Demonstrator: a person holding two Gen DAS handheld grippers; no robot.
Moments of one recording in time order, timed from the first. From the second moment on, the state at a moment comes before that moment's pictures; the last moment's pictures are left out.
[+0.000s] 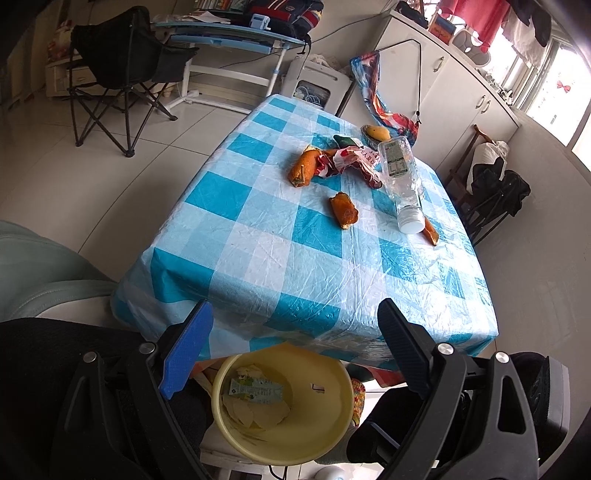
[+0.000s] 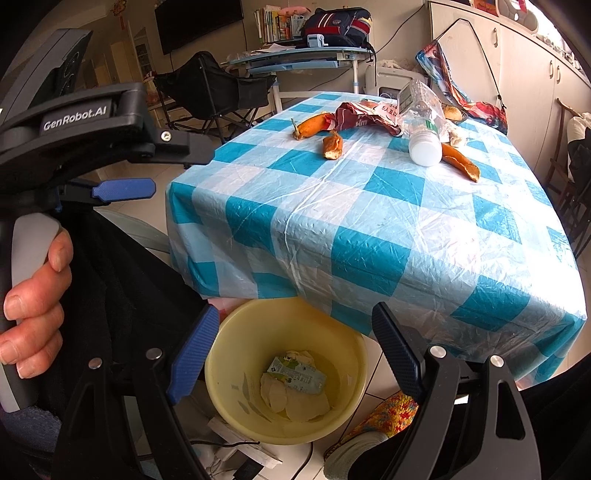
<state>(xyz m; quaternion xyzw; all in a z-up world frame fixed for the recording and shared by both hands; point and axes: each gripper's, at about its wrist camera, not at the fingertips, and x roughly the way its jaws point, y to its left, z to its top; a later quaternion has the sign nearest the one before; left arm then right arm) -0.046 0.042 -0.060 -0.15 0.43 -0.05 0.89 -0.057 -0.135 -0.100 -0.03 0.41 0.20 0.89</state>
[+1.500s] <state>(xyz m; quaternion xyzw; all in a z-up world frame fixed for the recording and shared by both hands) 0.082 0.038 -0.007 -0.16 0.33 -0.11 0.92 0.118 -0.163 -0.078 0.23 0.38 0.20 0.87</state>
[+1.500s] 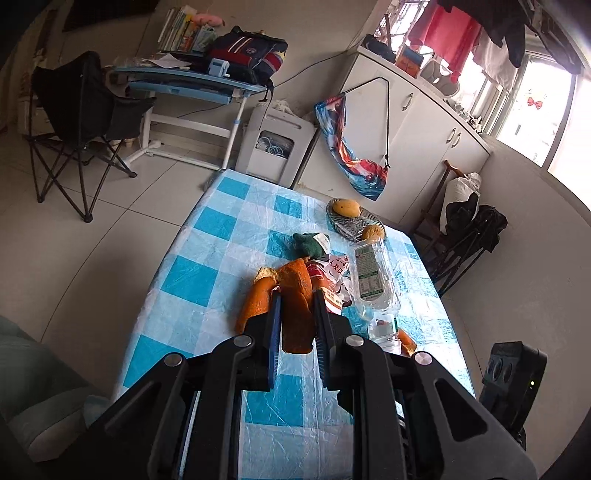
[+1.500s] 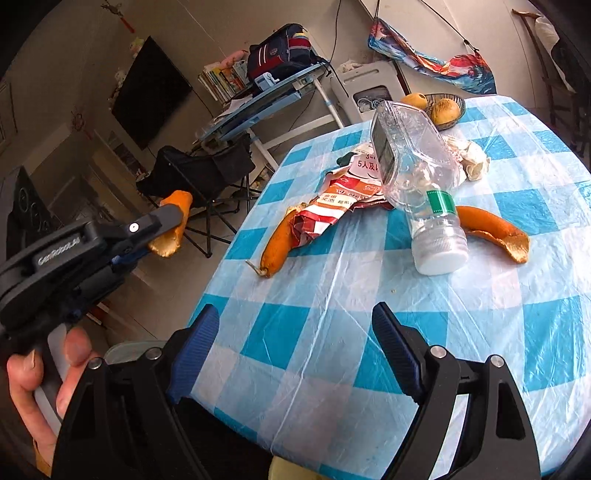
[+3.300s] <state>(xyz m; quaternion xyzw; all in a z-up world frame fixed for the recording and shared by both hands) -0.026 0.021 -0.033 -0.10 0.36 -0.12 0.92 -0.047 -0.110 -0.123 -0.01 0.48 0.27 0.84</state>
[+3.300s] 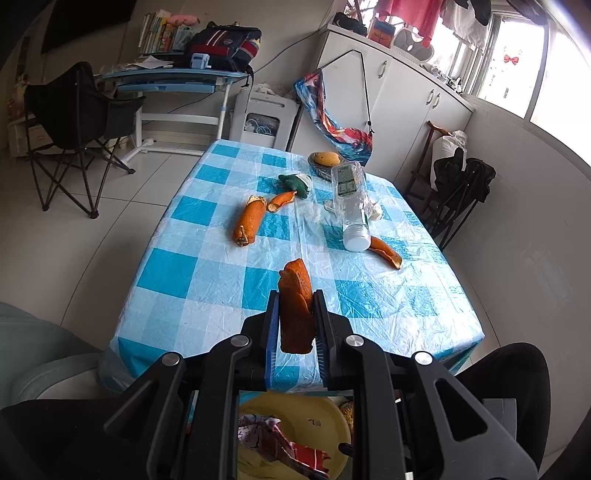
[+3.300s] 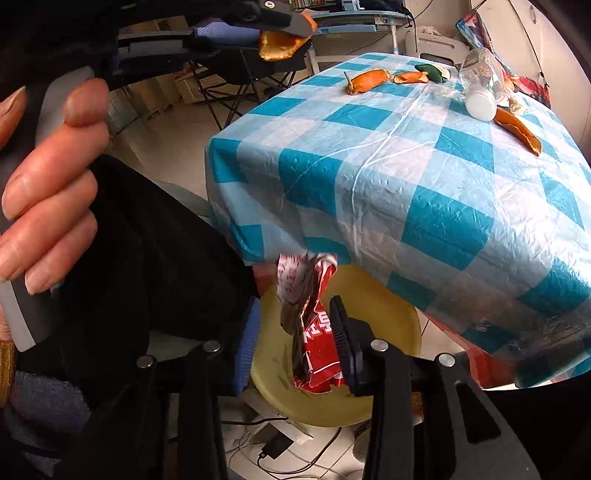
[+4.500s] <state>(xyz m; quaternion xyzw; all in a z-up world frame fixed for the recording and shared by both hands) -0.075 0.052 -0.035 -0.13 0.35 -0.05 0.93 -0.061 -0.149 -0.102 0.02 0.43 0.18 0.89</state>
